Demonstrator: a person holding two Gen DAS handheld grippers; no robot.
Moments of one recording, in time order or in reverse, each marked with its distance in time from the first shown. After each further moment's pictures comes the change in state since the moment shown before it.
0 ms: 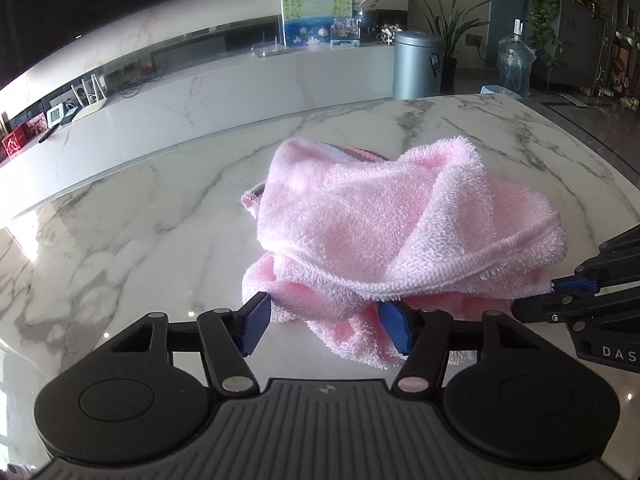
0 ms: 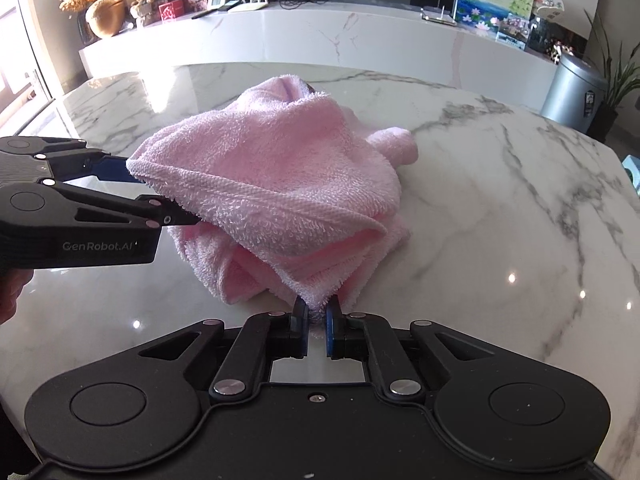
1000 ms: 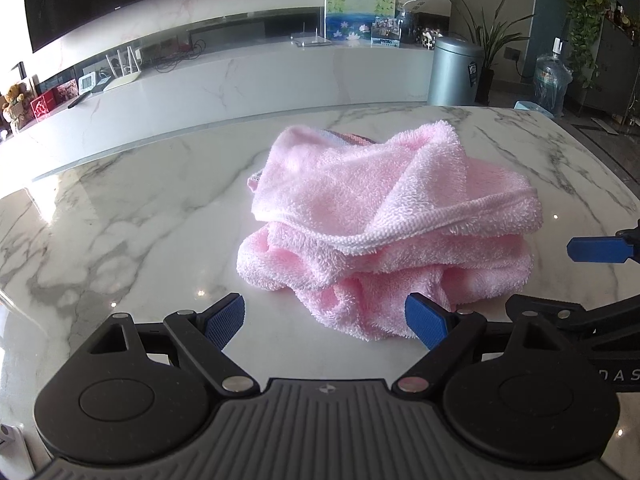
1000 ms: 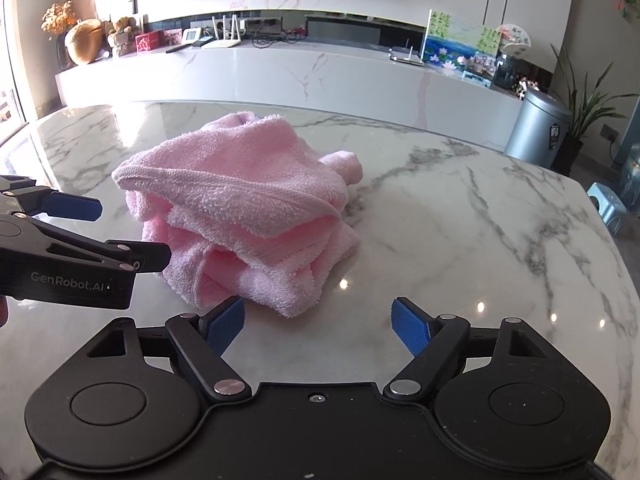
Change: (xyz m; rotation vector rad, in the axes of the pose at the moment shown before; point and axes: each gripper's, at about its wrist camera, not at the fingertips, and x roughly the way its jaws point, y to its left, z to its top) left arm 0.000 0.016 -0.006 -0.165 0.014 0.051; right arm 0.005 0.006 0.012 0.002 -0.136 -0.105
